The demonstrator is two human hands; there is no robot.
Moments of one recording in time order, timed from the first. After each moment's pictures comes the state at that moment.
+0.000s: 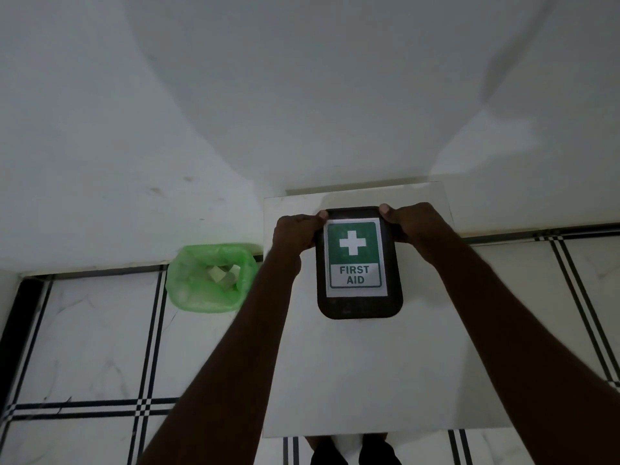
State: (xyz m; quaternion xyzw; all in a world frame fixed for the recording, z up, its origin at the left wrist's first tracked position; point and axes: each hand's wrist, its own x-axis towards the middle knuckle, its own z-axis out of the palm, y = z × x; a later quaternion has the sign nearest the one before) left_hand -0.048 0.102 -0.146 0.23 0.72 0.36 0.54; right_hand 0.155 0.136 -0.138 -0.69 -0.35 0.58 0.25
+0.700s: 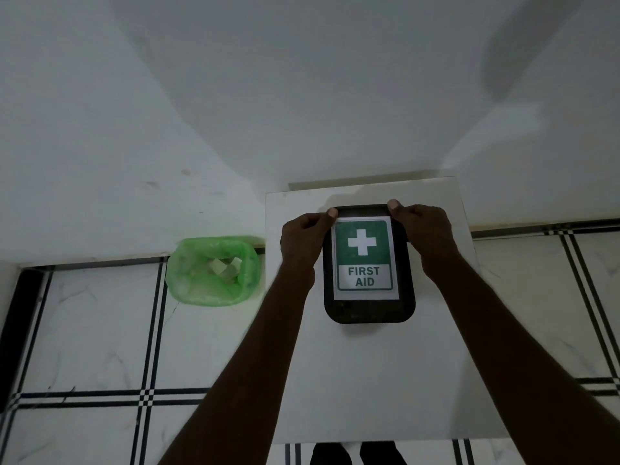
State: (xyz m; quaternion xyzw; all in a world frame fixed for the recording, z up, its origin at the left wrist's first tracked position) left_hand -0.036 0.089 -0.154 0.24 0.73 0.40 0.51; right_hand 0.145 0.123 -0.153 -0.72 -0.43 0.47 0.27
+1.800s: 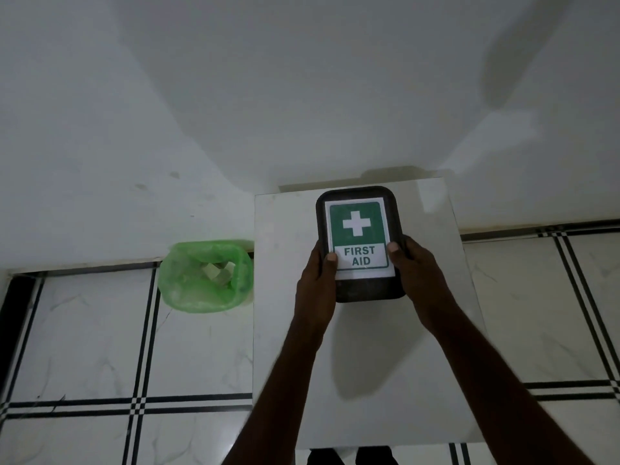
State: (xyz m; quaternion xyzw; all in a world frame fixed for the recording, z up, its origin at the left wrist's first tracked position) left_hand 0.007 0.020 -0.163 0.33 0.68 0.40 0.52; right_hand 0.160 0.060 -0.169 -0.66 -0.45 0.53 0.29
